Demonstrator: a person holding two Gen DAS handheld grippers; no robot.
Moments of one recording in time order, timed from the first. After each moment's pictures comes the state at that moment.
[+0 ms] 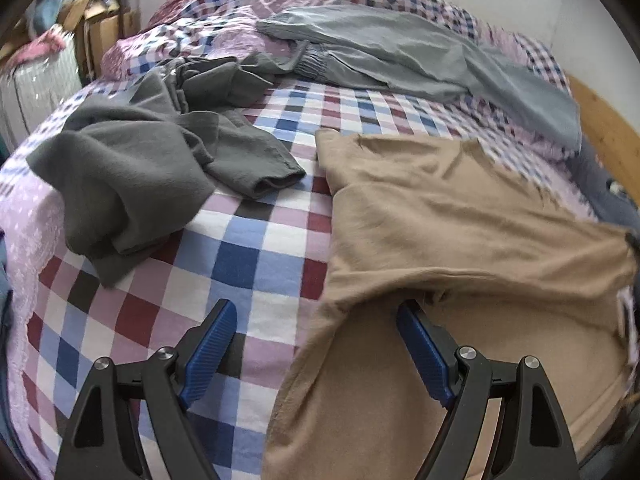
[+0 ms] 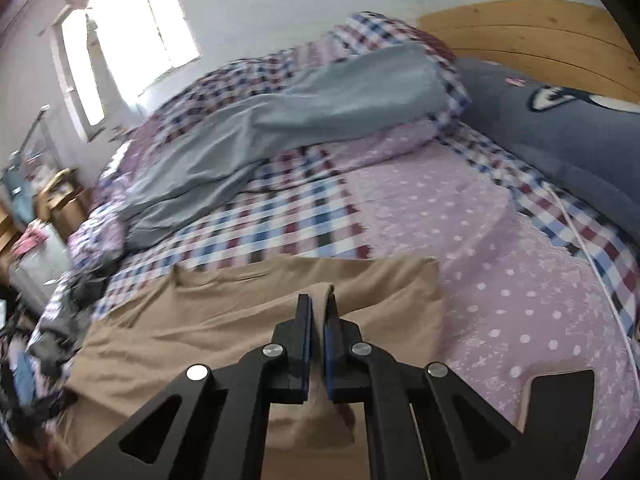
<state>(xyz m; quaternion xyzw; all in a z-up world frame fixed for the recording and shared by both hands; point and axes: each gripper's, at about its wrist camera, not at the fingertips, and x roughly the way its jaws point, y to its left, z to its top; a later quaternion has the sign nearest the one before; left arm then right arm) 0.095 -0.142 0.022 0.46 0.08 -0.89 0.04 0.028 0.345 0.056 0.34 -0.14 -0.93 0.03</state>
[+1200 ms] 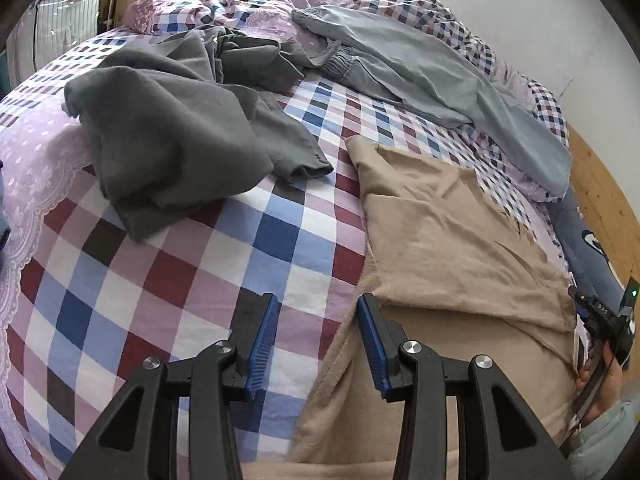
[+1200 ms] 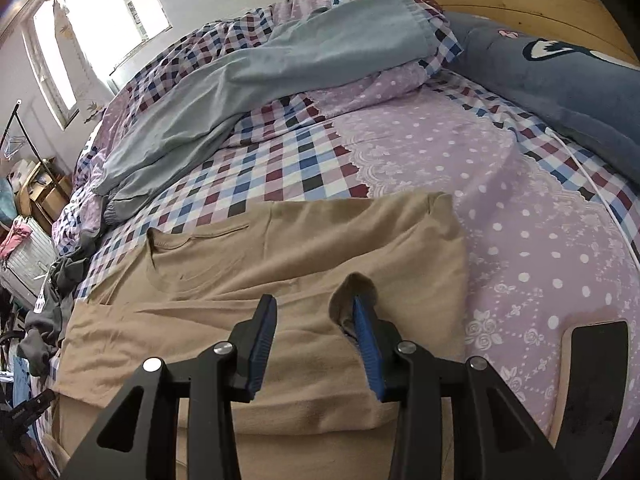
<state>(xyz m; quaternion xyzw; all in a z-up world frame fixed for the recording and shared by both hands) 0.116 -0.188 0.026 0.45 0.21 -0.87 0.02 0.019 0.328 0.019 0.40 -0.15 -0.90 0.02</state>
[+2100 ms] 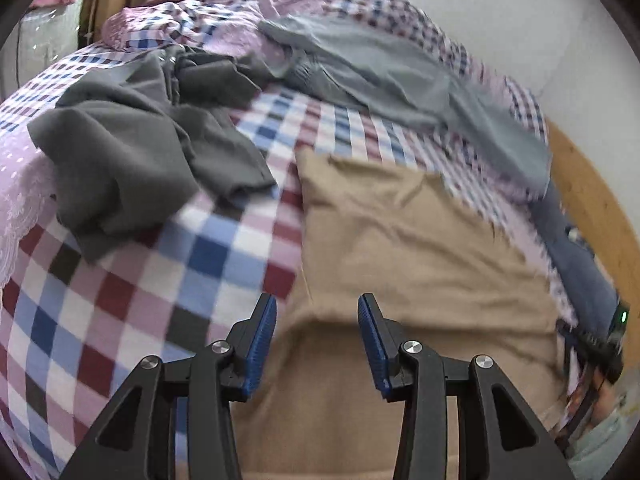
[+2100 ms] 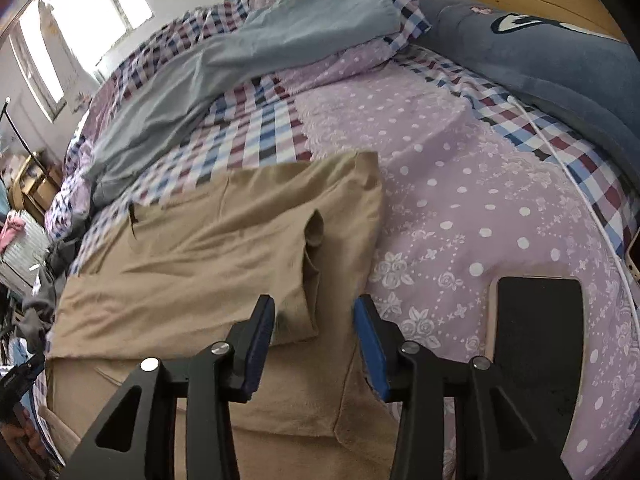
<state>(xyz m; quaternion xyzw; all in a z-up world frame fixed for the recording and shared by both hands) 0.106 -0.146 0.039 0.45 0.19 -0.88 -0.01 0.057 0.372 0.009 0.45 -0.14 -0.88 0.02</state>
